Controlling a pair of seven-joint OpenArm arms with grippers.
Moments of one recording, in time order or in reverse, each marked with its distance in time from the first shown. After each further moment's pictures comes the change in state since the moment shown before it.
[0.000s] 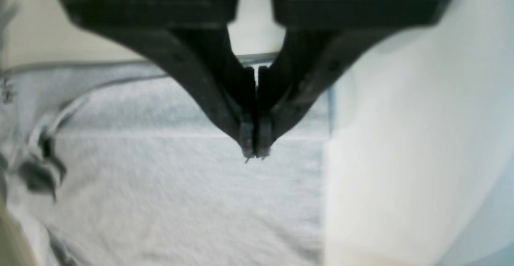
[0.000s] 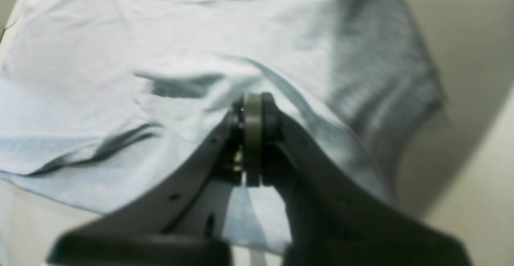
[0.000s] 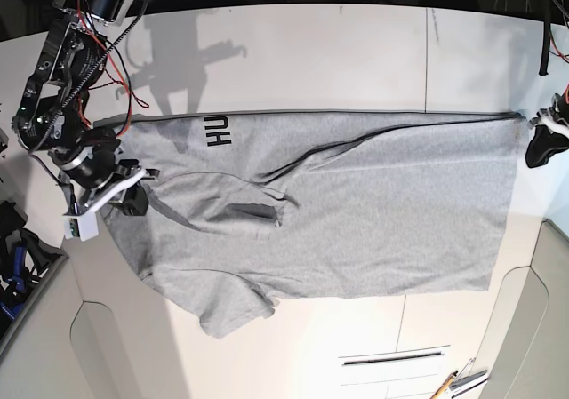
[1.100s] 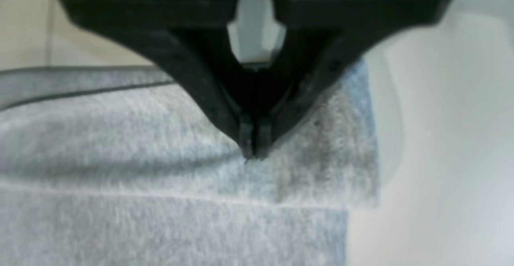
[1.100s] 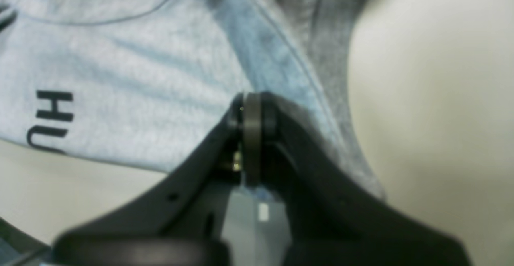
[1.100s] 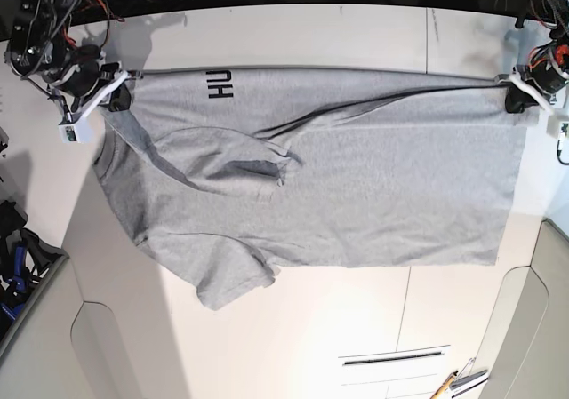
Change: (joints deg) left arm 10.2 -0.6 8.5 -3.0 14.6 6.5 -3.3; right arm -19.4 9.5 1.0 -4.7 0.7 1.8 1.8
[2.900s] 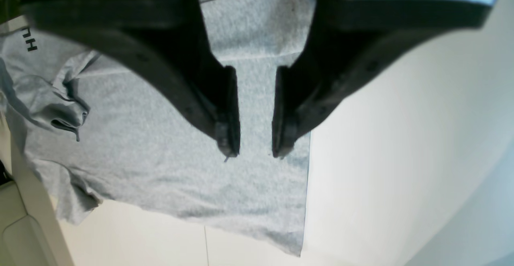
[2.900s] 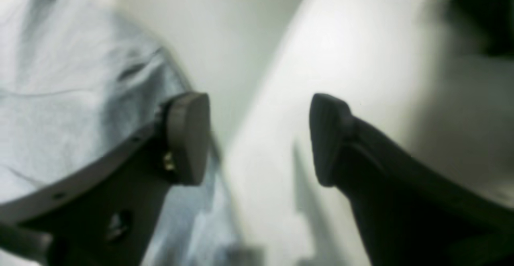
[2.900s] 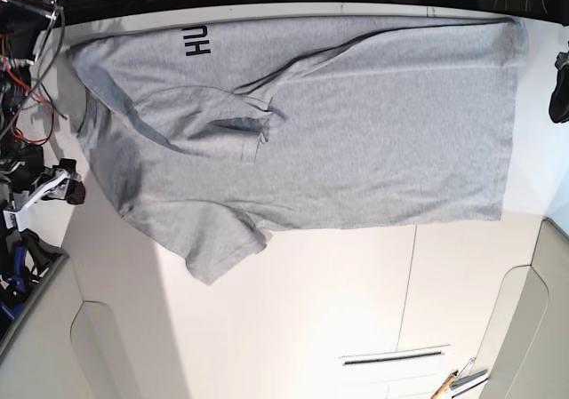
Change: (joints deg) left arm 6.2 7.6 -28.7 19.8 -30.9 -7.0 14.8; right arm 28.8 11.0 0.4 -29.8 1.2 6.5 9.6
